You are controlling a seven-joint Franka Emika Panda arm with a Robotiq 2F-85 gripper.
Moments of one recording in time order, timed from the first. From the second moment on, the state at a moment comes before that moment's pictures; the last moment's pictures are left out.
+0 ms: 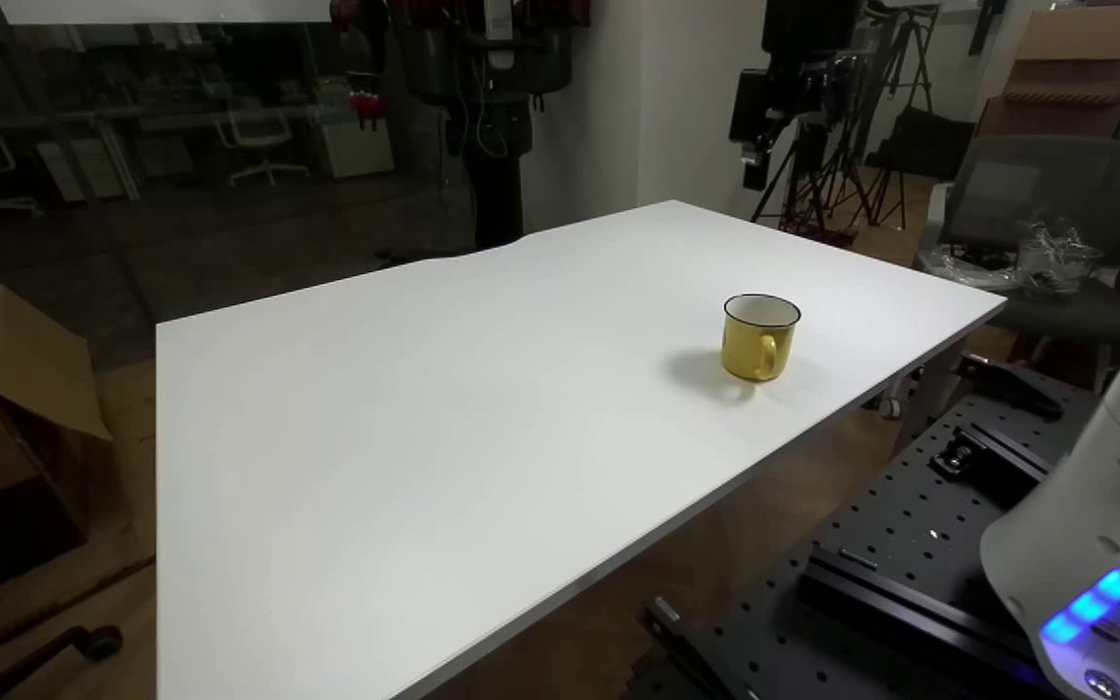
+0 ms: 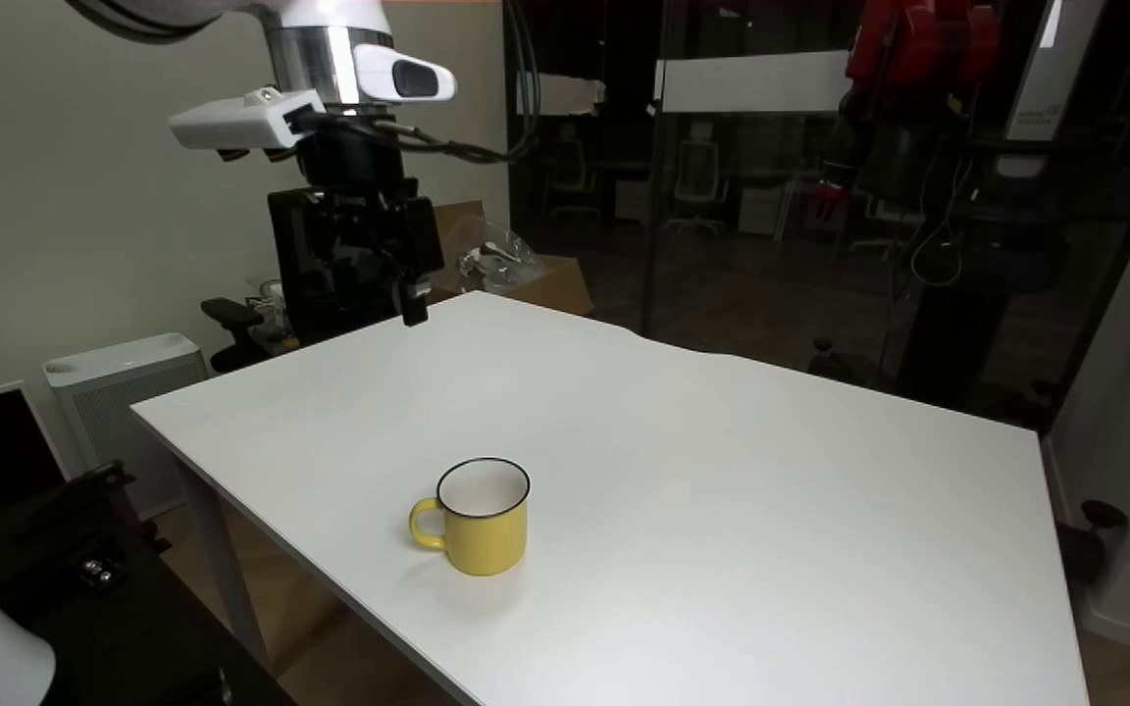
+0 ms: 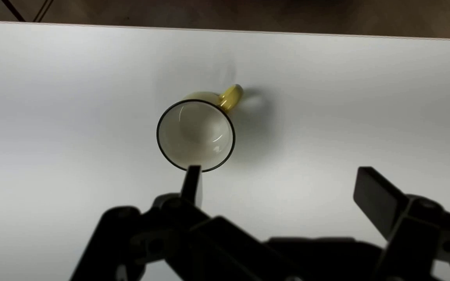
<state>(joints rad) -0.11 -0.55 -0.11 -2.79 -0.12 2.29 -0.13</state>
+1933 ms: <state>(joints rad) -0.15 0.13 -0.16 -2.64 -0.18 2.71 -0.31</state>
